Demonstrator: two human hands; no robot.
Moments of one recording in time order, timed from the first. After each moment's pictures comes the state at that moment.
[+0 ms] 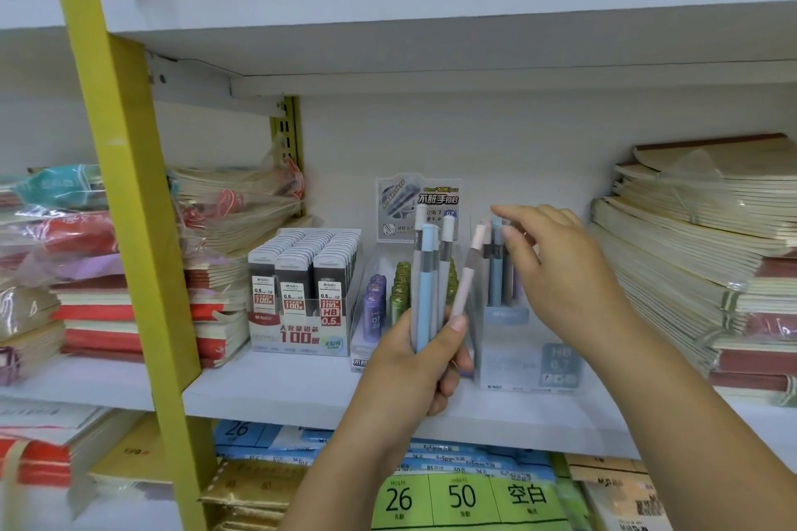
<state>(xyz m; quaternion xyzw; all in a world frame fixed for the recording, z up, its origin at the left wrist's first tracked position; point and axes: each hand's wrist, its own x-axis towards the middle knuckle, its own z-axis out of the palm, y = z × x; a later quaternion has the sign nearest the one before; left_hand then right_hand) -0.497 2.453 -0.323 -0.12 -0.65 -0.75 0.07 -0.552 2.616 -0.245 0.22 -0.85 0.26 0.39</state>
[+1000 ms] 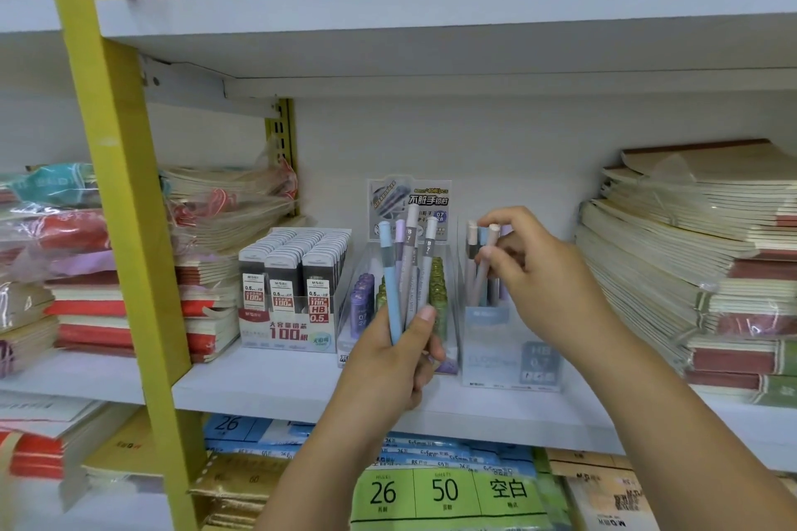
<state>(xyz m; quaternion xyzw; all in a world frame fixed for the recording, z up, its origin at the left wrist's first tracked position) -0.495 2.455 -0.320 -0.06 -0.67 -0.73 0.10 -0.552 2.624 -0.254 0.25 -0.84 0.36 0.33</state>
